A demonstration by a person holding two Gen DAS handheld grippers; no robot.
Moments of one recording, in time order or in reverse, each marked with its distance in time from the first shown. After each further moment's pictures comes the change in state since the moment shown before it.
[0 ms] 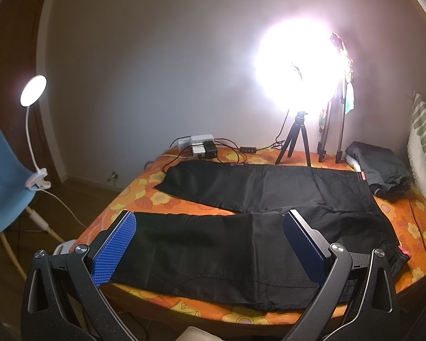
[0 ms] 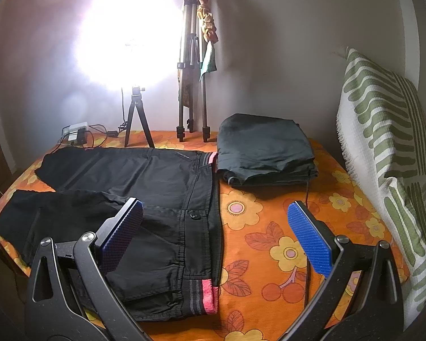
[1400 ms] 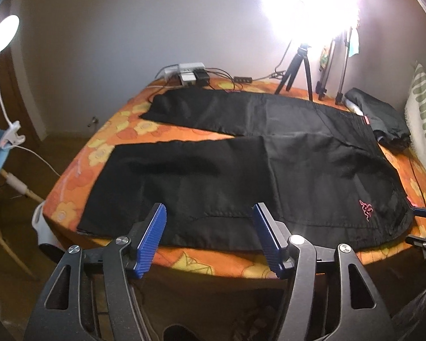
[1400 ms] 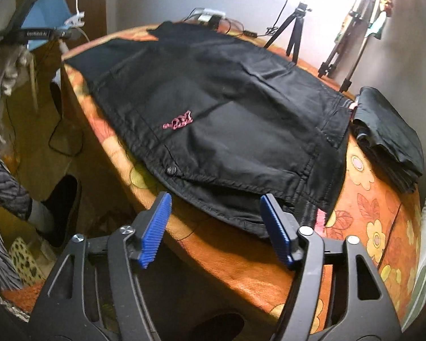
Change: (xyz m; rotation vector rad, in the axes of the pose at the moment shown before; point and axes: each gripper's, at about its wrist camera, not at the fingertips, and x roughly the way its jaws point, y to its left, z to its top) left arm 0.058 0.023 -0.061 0.014 0.309 -0.099; right arm 0.020 0.089 -0.118 -0.596 0.331 0.438
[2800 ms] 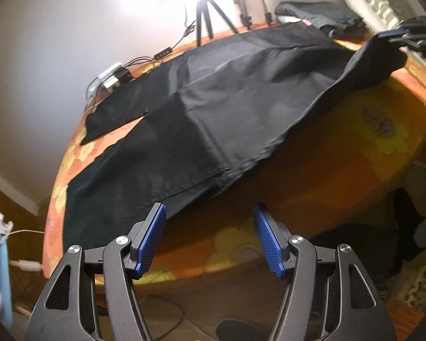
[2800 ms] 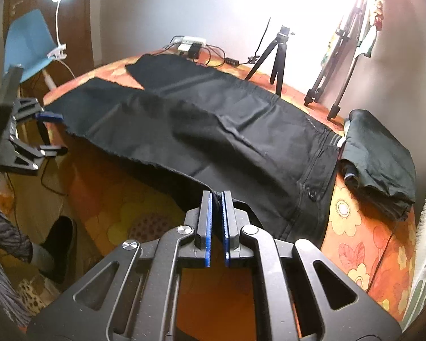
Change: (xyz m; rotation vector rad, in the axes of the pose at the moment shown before) left arm 0.045 -0.073 -0.035 0.502 0.106 -0.013; right arm -0.008 -0.031 0.075 0.074 -0.108 -0.037
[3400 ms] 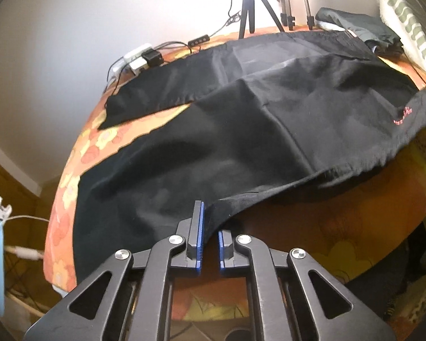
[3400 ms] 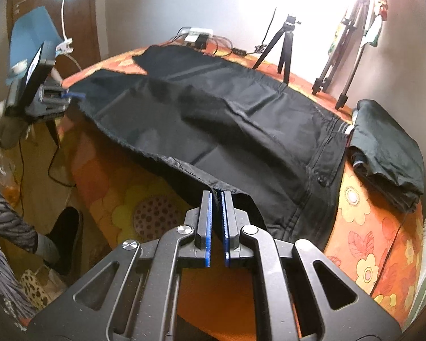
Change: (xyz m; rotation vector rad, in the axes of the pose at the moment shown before) left arm 0.034 0.058 0.006 -0.114 0.009 0.024; right arm 0.006 0.003 -0.019 -0.014 0.046 0.047
